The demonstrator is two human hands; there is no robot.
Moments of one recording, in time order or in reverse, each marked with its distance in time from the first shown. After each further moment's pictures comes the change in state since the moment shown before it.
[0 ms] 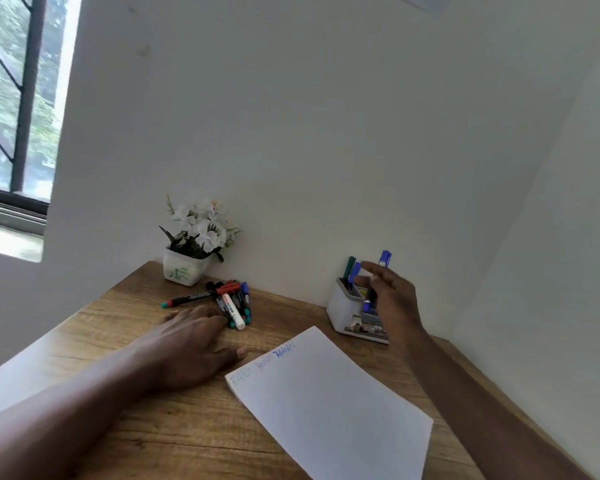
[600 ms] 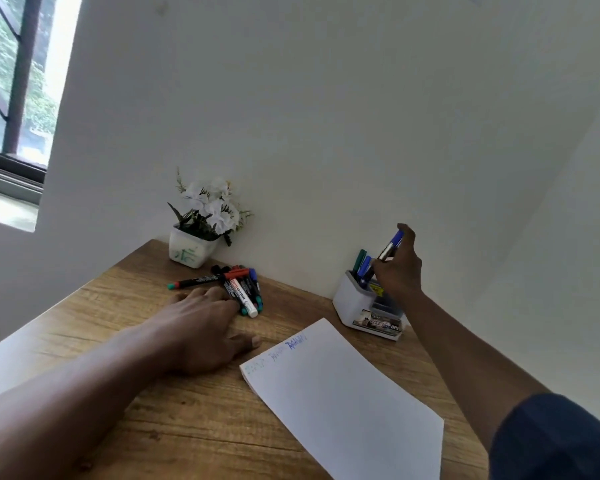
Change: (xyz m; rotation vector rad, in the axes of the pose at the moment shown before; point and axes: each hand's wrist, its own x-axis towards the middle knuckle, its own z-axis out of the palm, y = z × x) left_hand 0.005 0.005 -0.005 0.027 -0.022 0.007; right_hand 0.085 0.016 0.011 -0.578 0.127 -0.255
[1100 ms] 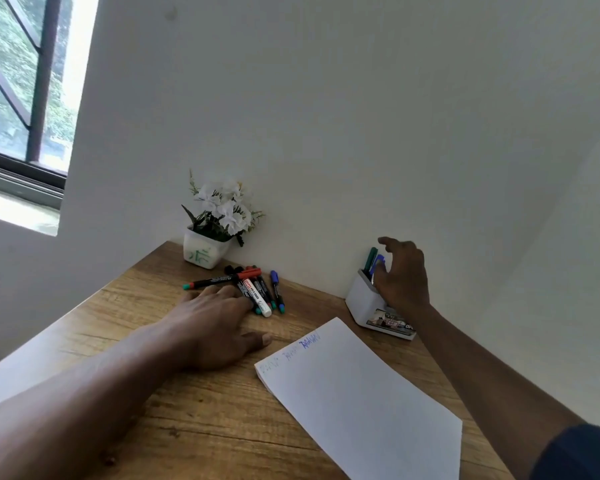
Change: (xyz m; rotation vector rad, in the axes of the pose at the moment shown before) left_hand -0.001 -0.002 -0.002 -0.001 0.001 -0.007; right_hand -0.020 0.004 0.011 -0.280 -0.028 -0.248
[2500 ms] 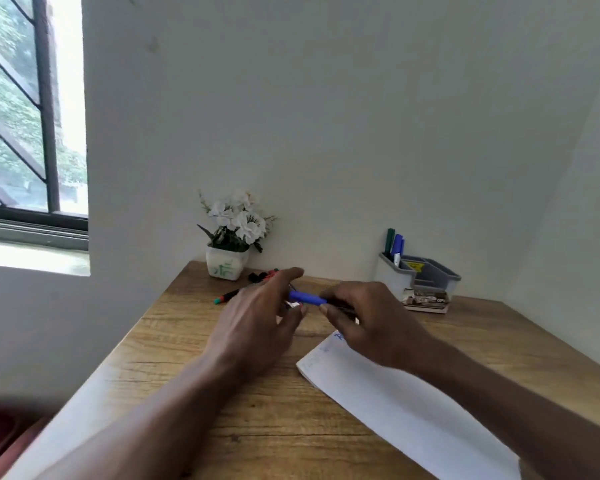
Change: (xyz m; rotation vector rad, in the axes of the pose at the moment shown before) left_hand -0.006 0.004 0.008 -0.312 0.521 0.217; right_hand -0.114 -0.116 -0.026 0.209 -0.397 -0.369
